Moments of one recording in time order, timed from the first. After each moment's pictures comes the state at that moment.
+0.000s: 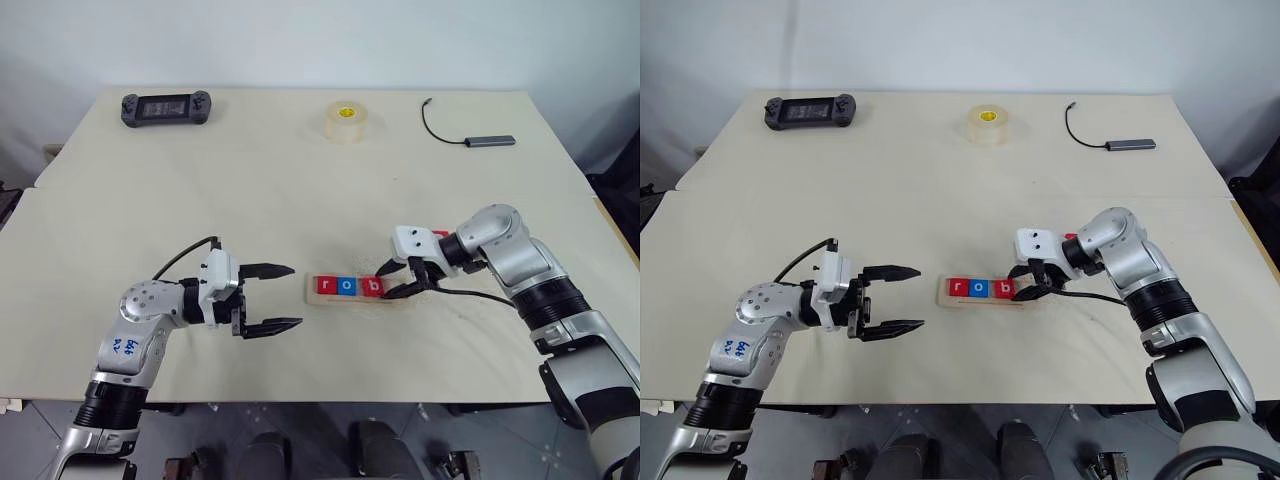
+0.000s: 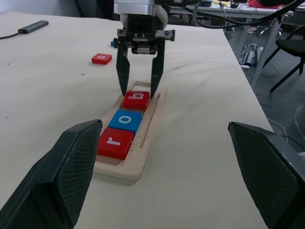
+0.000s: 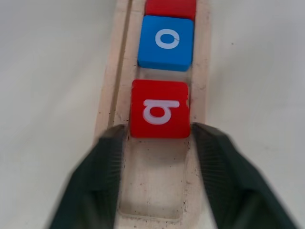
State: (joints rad) left arm -0.31 0.56 0.00 -0.05 -0.44 0.15 -1.17; right arm -0.88 -0.64 0.39 0.46 -0.01 0.15 1.47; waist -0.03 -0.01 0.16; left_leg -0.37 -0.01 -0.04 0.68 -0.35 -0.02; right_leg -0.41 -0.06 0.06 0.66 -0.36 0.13
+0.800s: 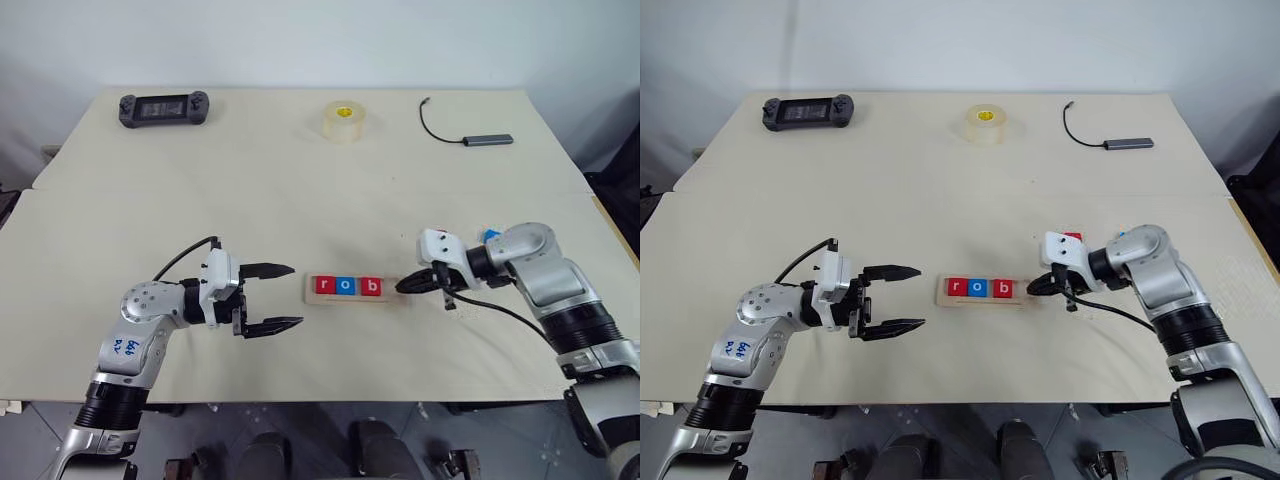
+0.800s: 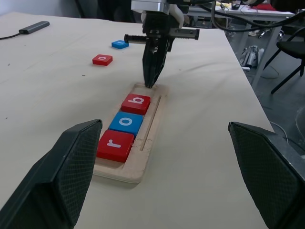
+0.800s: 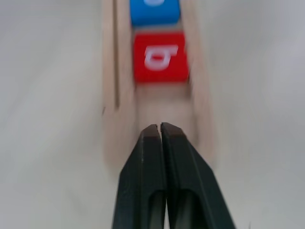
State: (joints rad) left arm -0.30 0.56 0.00 -0.05 -0.44 0.15 -1.16; right arm -0.73 -0.71 0.28 0.33 0.05 0.22 1.41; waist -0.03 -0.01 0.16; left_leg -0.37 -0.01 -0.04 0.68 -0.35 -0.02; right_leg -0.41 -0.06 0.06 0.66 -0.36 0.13
